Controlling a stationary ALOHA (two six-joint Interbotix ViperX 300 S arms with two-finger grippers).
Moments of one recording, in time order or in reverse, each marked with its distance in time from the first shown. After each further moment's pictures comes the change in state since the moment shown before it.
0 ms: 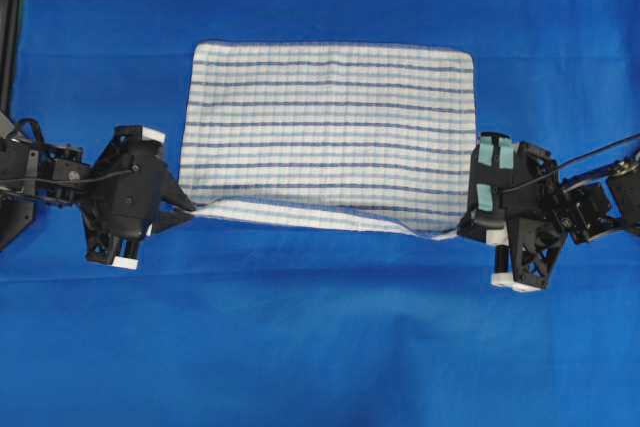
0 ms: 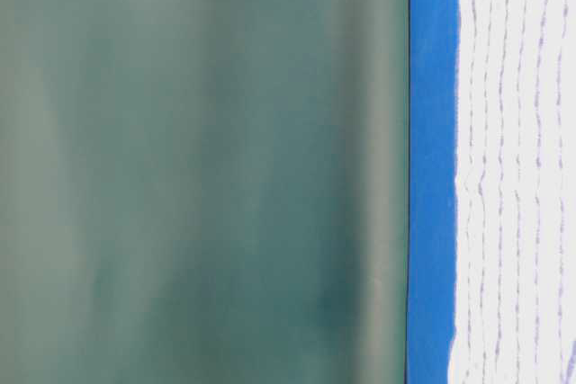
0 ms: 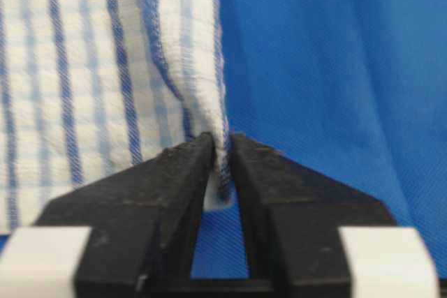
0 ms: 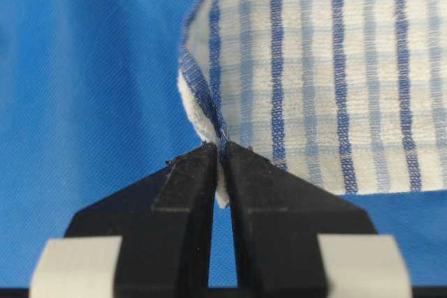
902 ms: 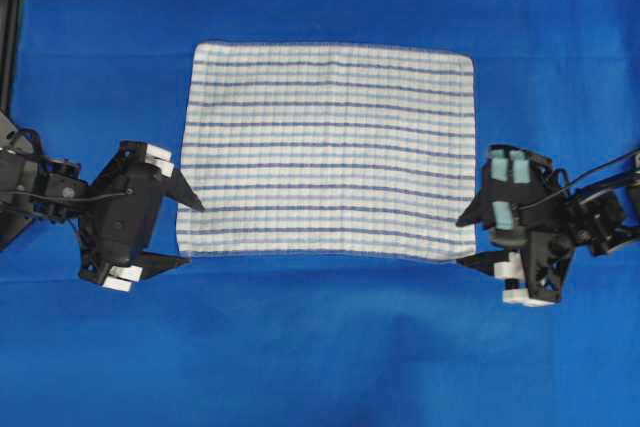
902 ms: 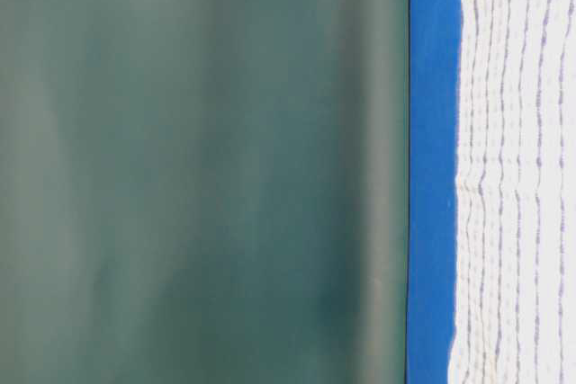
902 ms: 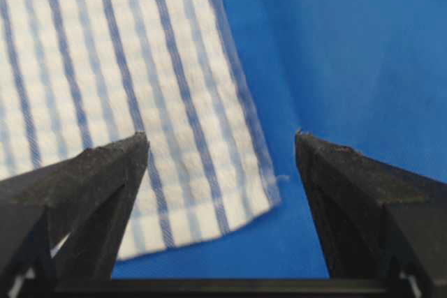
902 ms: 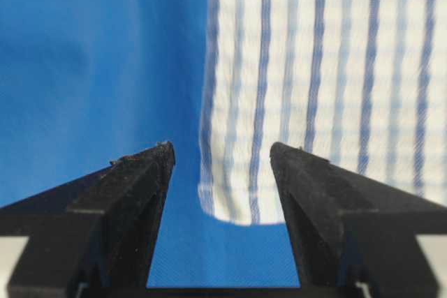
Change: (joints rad) left arm -0.077 -0.118 -0.060 0.000 0.100 0.005; right arm 0.048 -0.129 -0.028 -0.046 0.046 -0.008
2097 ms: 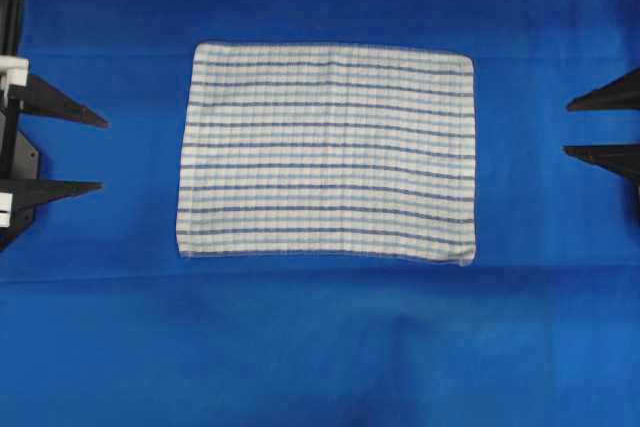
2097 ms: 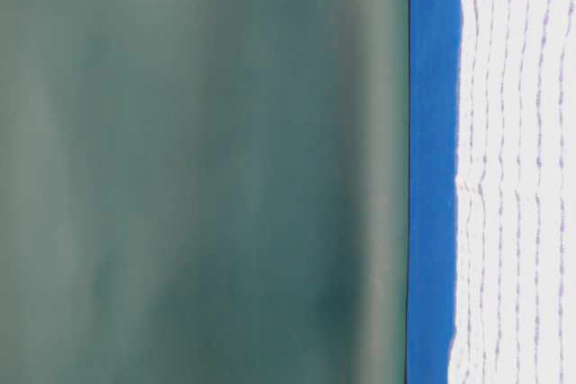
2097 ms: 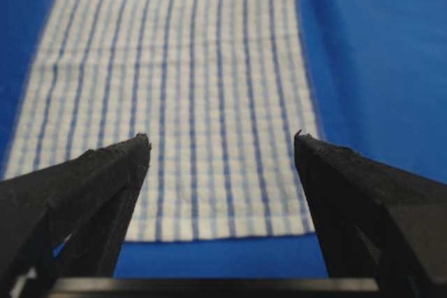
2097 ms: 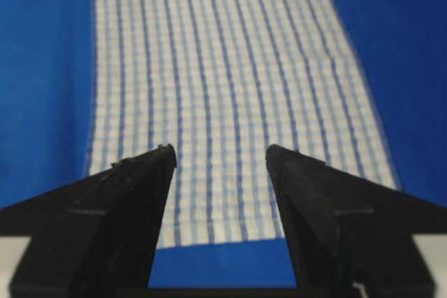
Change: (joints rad) left arm 0.193 -0.857 0.172 0.000 0.268 0.011; right arm -0.100 -0.818 0.224 -0.249 0.225 0.040
